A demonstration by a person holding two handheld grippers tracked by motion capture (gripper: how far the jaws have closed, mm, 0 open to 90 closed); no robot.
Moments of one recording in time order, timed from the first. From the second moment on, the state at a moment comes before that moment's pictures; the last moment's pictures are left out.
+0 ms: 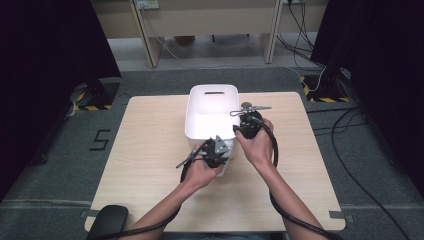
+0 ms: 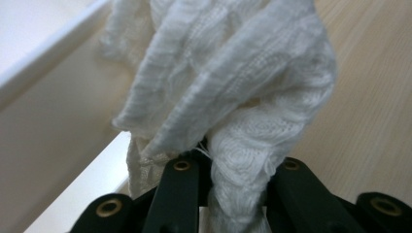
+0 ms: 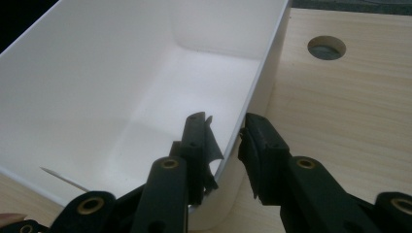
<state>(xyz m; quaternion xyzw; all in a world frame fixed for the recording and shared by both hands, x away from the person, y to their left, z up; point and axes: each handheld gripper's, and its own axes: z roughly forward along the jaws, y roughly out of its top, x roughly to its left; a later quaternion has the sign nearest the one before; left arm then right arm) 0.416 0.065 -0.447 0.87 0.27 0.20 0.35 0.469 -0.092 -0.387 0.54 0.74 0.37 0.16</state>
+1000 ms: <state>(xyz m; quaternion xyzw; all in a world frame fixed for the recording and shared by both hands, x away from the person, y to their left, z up) 0.418 0.049 -0.458 0.88 0.27 0.20 0.34 0.469 -0.092 -0.387 0.54 0.74 0.37 0.16</state>
